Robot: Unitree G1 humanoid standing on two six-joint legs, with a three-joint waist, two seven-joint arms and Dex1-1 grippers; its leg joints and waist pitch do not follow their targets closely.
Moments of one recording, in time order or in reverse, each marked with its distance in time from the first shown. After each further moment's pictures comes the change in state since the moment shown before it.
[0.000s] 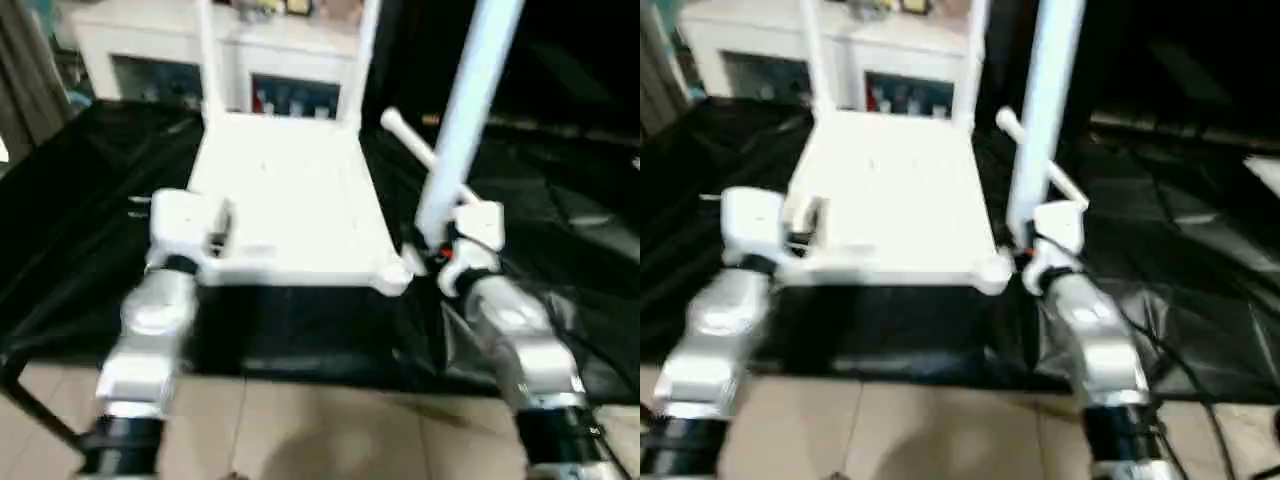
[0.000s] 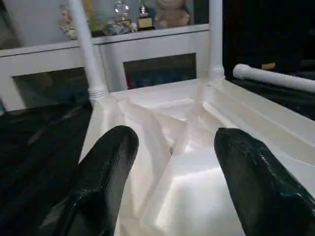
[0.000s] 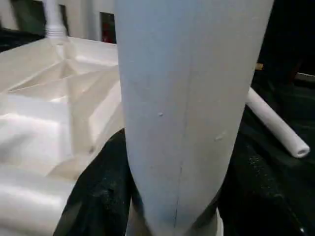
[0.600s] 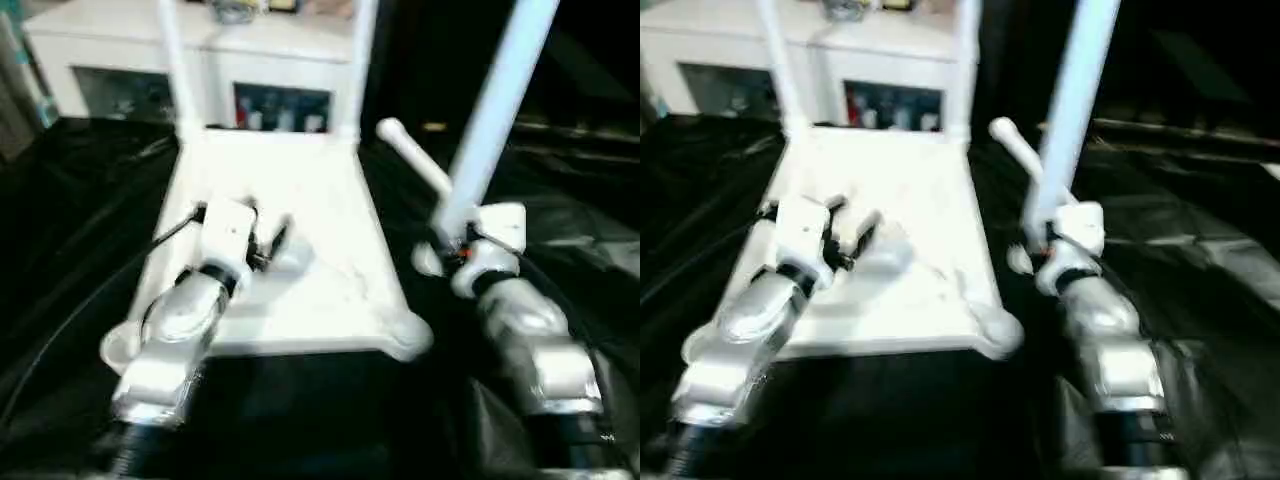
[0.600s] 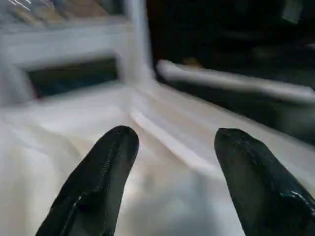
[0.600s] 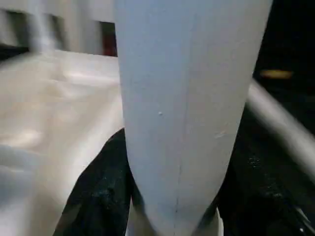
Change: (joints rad) left arm 0.063 0.058 -0.083 -0.015 -0.141 -0.008 -0.324; right arm 0.018 0.022 0.008 -0.038 0.063 0.010 0.065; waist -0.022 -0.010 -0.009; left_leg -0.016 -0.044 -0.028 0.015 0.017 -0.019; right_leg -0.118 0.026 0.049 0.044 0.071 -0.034
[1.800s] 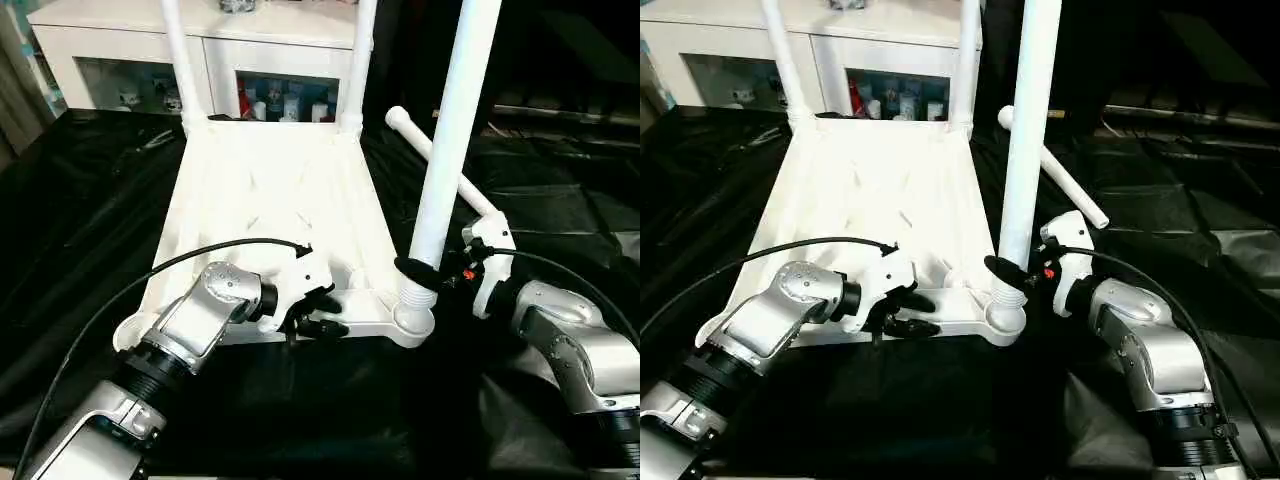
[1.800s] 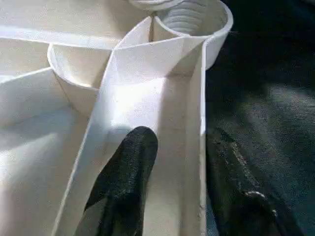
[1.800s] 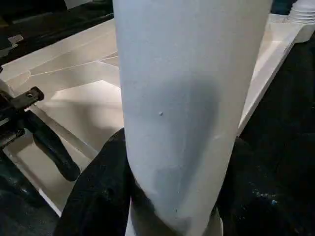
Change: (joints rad) left arm -0.339 0.127 -0.356 0.357 0.071 0.165 -0.651; right arm 0.008 -0.241 0.045 -0.035 0.146 0.176 0.440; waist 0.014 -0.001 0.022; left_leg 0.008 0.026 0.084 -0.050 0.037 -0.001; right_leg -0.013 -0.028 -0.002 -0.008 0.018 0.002
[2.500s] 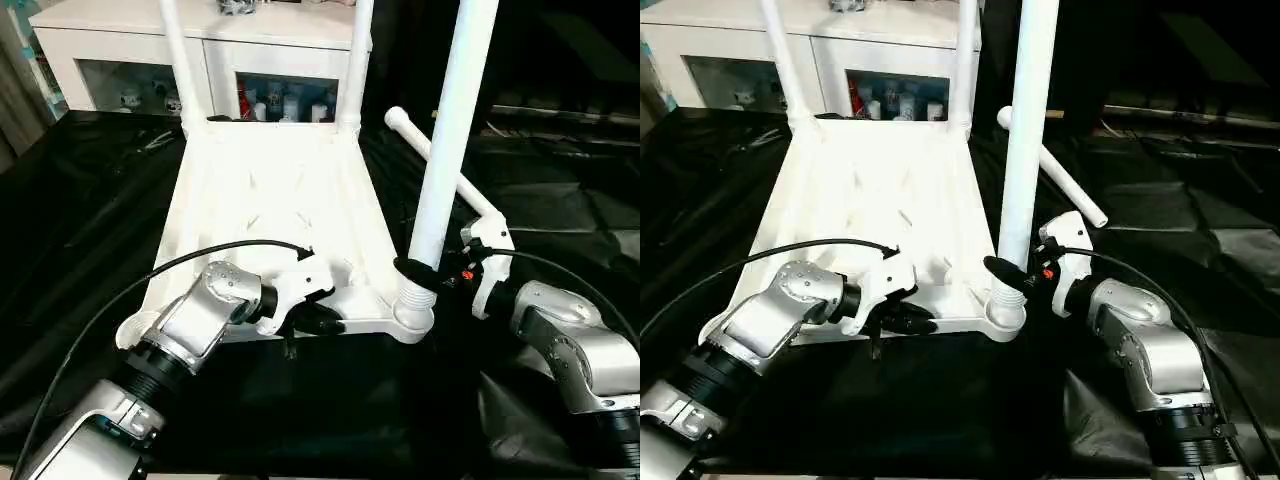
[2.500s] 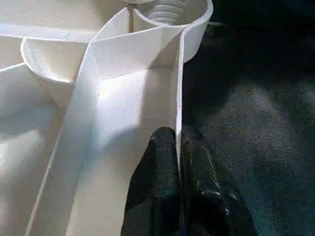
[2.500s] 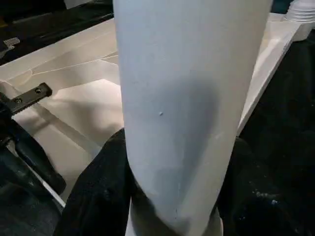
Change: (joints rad) left arm -0.005 0.010 -0.021 -0.023 0.032 0.004 -0.021; right arm 0.000 0.000 0.002 0.000 -0.005 0.000 -0.001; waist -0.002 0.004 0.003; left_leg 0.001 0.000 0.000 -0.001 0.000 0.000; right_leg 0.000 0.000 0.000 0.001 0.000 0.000
